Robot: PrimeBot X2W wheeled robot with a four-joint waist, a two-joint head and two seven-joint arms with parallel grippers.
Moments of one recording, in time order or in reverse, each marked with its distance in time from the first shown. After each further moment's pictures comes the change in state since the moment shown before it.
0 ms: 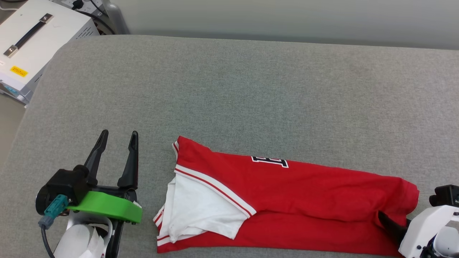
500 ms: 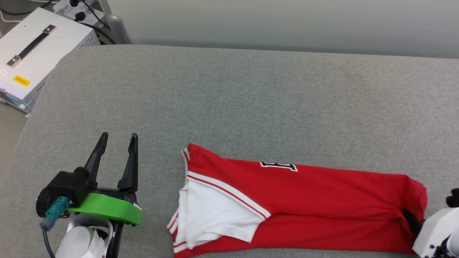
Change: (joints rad) left arm 0.007 -0.030 0.035 0.018 0.034 -0.026 0.000; right arm -0.038 -0.055 -0.028 0.095 -0.040 0.009 -0.167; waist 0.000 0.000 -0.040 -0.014
